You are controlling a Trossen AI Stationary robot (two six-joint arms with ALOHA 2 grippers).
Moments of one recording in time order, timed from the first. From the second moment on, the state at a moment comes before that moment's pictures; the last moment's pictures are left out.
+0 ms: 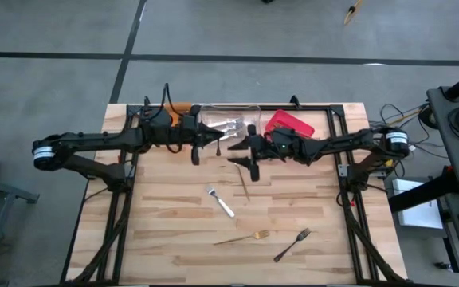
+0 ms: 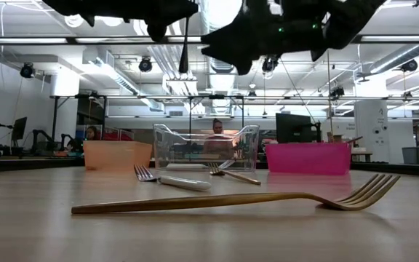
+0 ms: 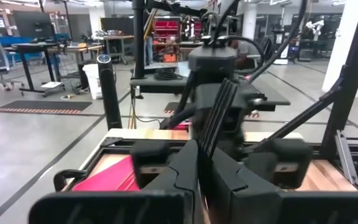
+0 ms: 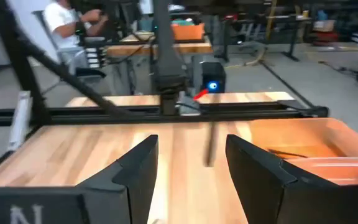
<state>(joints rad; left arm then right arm) 0.26 1.19 0.82 0.37 0.20 0.01 -0.16 1.56 0.85 0.64 -0.21 0.01</state>
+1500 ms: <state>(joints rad) 0.26 1.22 0.82 0.43 0.16 -0.03 -0.16 1.80 1.00 0.77 -0.07 0.01</state>
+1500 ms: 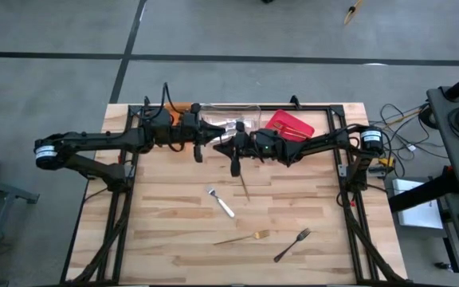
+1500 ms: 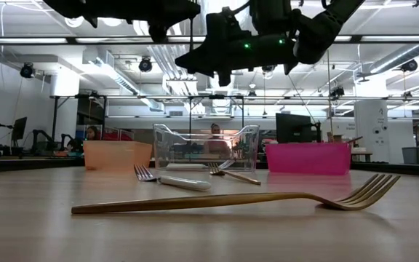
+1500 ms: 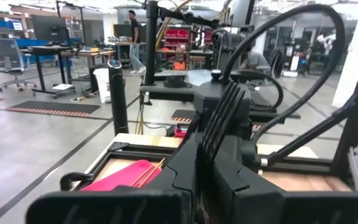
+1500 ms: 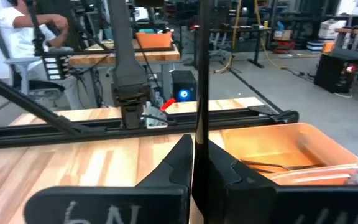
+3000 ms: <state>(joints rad) 0.19 1.23 0.82 -0.05 -0.05 -0.06 -0.16 1.61 0.99 0.30 0.03 0.00</state>
